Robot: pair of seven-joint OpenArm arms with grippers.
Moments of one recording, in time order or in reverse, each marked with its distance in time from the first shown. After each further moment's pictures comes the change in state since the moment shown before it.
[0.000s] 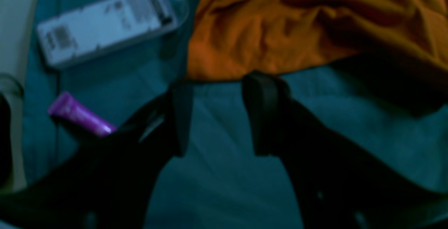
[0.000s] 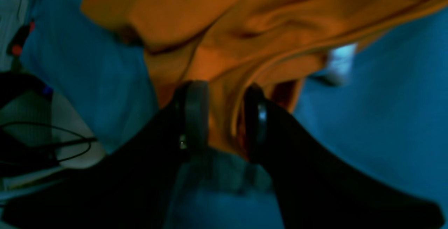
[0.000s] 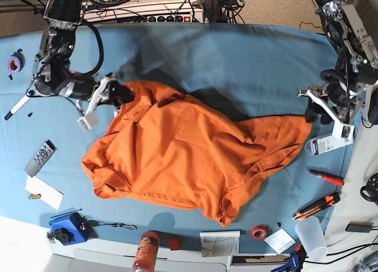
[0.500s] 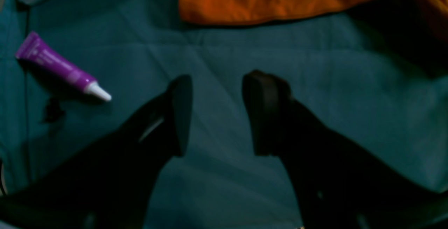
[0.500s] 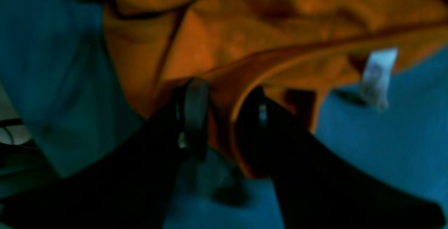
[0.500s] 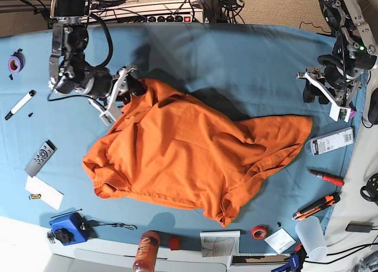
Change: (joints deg) left arm 5.7 0.1 0.0 0.0 -0.4 0.5 0.0; right arm -2.2 0.7 -12.9 1.1 -20.0 0.2 15.5
